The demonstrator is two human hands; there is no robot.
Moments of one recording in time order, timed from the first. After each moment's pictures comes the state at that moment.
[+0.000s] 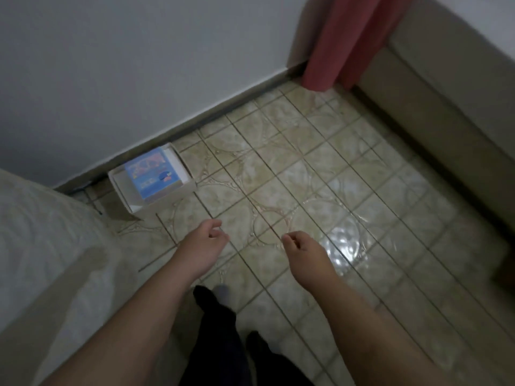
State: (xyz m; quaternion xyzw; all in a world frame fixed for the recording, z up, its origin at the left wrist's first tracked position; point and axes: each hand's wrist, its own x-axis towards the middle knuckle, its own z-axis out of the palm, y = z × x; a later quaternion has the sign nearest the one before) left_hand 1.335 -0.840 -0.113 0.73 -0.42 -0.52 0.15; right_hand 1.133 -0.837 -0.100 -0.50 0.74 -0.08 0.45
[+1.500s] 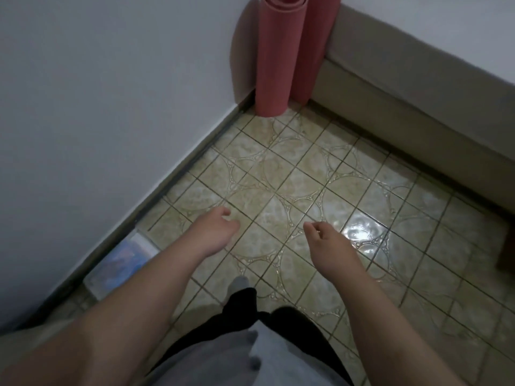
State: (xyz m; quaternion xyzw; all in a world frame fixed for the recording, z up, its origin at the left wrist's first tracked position) left_hand 1.195 -1.159 -0.018 0.69 -0.55 -0.47 -0.01; right_hand 0.990 -1.084 -0.024 -0.40 0.82 -0.13 0.40
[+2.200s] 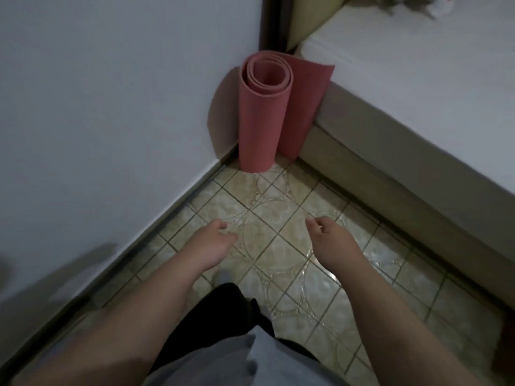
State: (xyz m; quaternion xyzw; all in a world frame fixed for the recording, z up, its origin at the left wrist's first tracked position) left_hand 1.059 -1.468 -0.030 0.70 -0.51 -0.50 0.02; right_hand 0.837 -1.433 -0.010 -0.44 0.81 -0.11 0.38
